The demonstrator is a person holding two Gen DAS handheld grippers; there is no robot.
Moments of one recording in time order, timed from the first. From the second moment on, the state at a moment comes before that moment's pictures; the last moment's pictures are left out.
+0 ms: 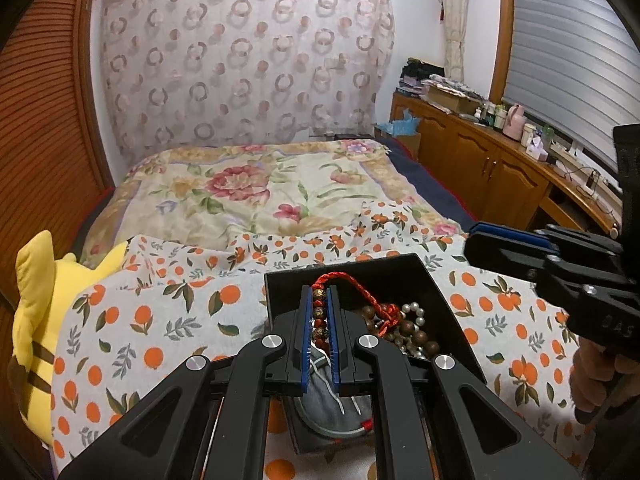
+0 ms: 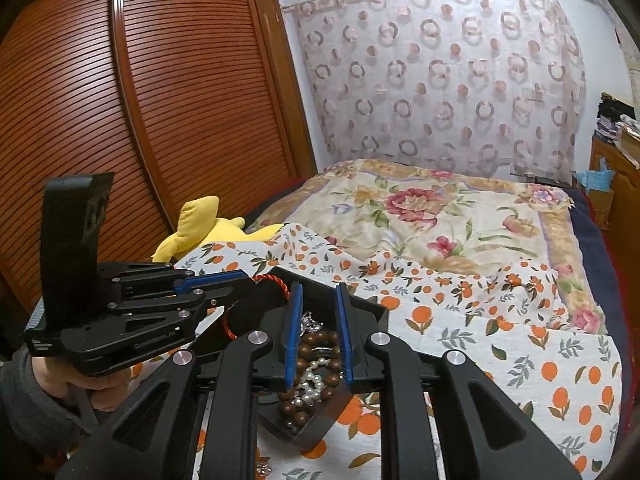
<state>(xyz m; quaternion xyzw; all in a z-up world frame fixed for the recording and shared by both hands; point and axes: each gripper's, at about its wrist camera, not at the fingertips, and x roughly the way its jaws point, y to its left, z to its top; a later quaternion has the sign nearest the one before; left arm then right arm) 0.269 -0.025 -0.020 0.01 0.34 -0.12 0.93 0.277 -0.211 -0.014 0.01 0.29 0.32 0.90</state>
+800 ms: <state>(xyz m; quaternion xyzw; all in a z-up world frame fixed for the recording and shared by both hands) 0.253 -0.020 -0.014 0.01 0.33 -0.11 0.94 0.261 -0.219 -0.008 -0.01 0.30 0.31 0.90</state>
